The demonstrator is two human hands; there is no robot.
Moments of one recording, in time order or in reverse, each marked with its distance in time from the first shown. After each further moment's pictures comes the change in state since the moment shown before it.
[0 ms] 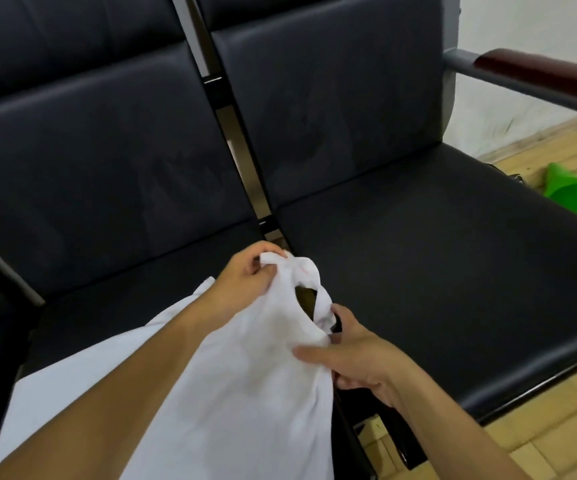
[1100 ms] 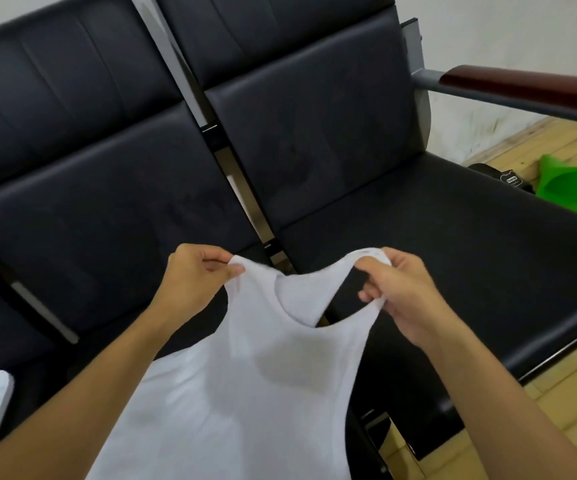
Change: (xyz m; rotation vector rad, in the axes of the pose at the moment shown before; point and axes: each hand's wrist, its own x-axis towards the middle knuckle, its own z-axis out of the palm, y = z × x) left_hand -0.034 0.063 -0.051 0.415 0.336 0.053; right_hand -0.038 -0.040 -0.052 0.445 0.320 -0.429
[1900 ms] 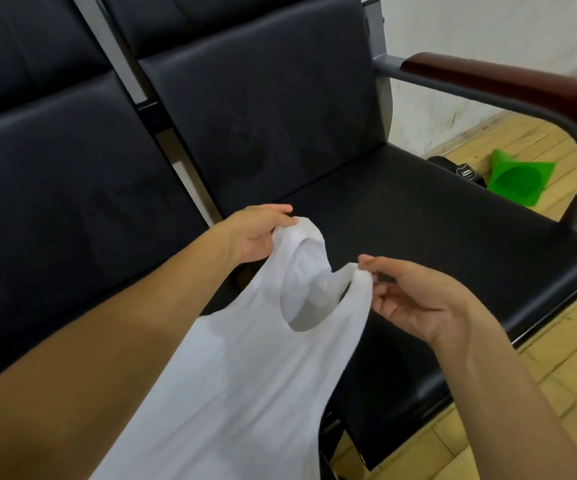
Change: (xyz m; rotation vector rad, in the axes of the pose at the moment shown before) left_hand 0.091 0.082 0.126 -0.691 -0.518 -0.474; right_hand 0.018 -0.007 -0.068 0.514 0.050 0.379
